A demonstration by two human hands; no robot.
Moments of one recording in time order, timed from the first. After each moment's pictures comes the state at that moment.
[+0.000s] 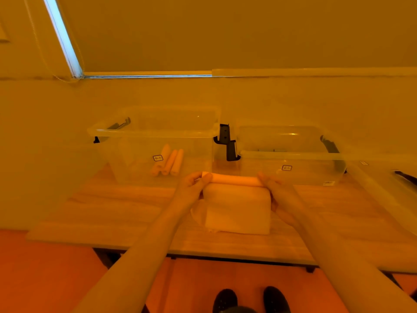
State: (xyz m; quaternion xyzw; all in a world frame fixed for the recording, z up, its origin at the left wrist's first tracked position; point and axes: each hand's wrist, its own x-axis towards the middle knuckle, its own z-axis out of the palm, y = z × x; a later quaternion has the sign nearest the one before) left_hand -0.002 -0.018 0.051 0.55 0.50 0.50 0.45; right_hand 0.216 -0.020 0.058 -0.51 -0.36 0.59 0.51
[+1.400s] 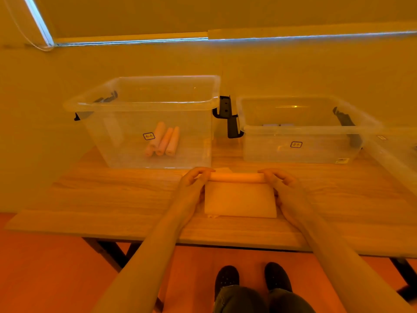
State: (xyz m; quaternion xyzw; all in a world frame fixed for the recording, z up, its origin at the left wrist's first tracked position) left_hand 0.000 -0.015 -0.008 0.46 0.48 0.51 0.55; right_hand 0.228 -0.024 -0.008 -0.49 -0.45 0.54 0.52
